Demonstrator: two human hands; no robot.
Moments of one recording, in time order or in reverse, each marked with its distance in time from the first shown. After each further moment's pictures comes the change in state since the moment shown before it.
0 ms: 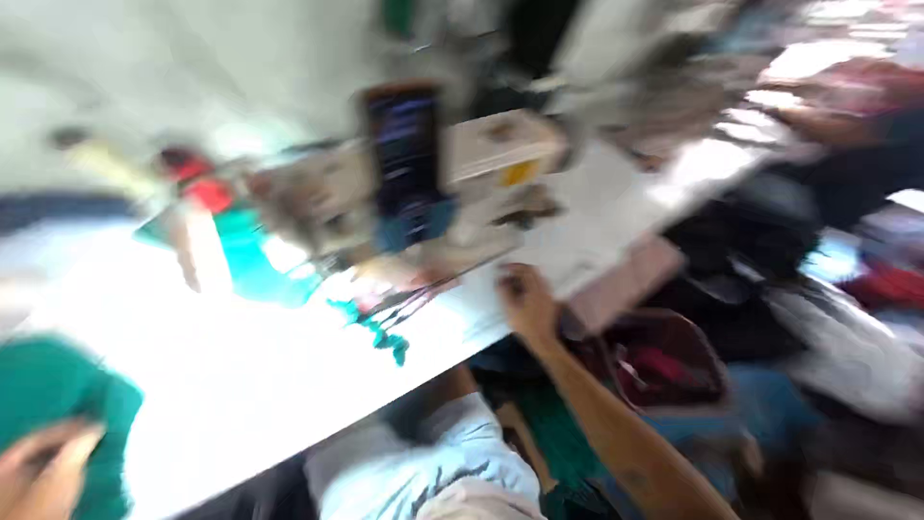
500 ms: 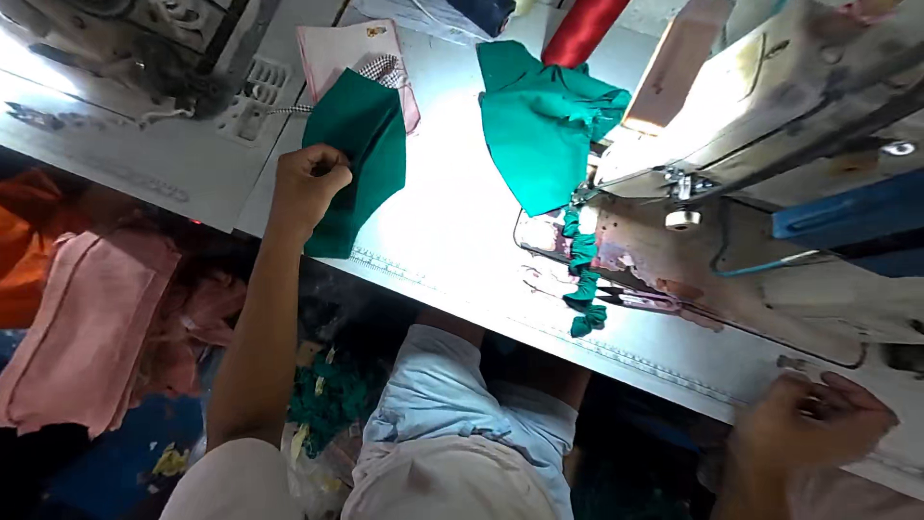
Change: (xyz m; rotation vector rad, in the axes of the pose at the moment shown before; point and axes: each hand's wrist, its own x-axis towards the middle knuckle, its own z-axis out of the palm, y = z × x) left_hand 0.006 -0.005 0.000 -0.284 0.290 -0.177; right_hand -0.001 -0.021 0.002 0.175 0.076 -0.094
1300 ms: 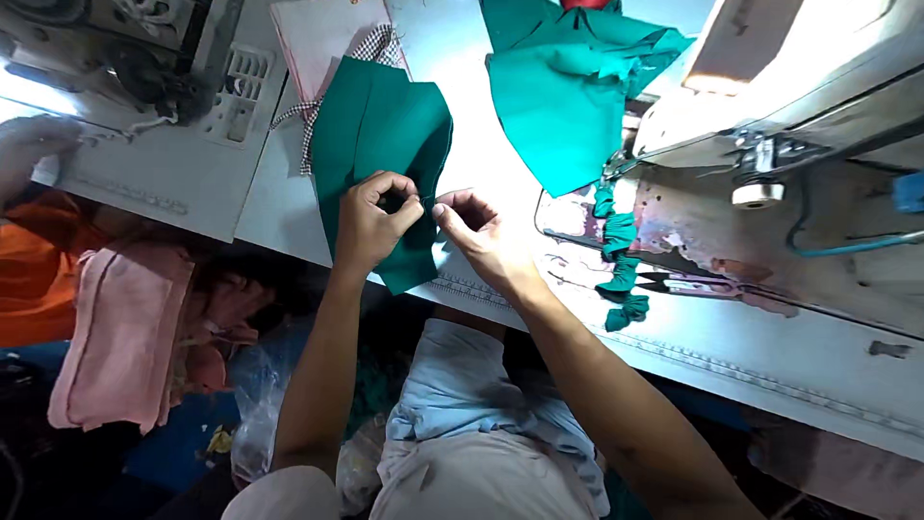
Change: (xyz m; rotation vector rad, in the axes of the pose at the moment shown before) left_hand -0.029 0.016 0.074 0.008 -0.037 0.149; right_hand -0.094 -0.297 0.173 0.892 -1.076 -0.137
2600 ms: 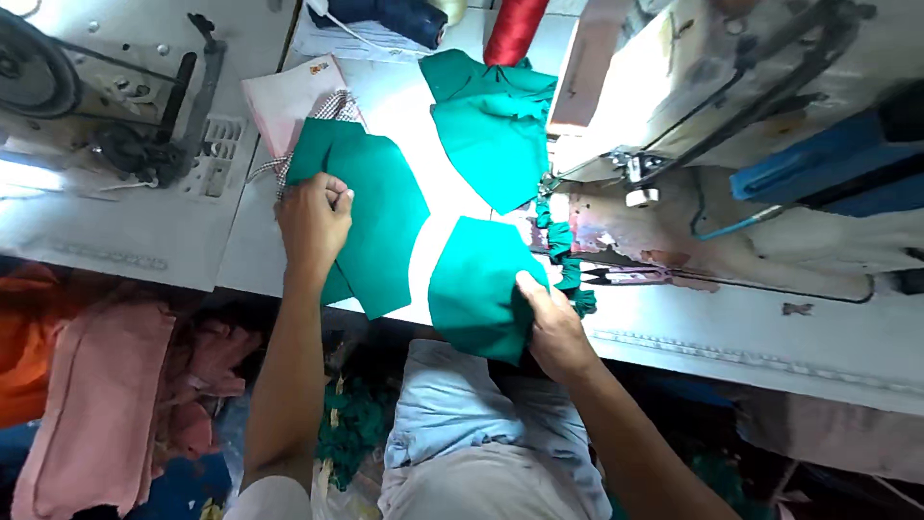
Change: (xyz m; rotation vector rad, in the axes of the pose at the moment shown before) left_hand 0.047 0.010 -0.026 0.620 -0.034 -0.207; right_hand -0.106 -0.019 -0.066 0.283 0.275 0.357
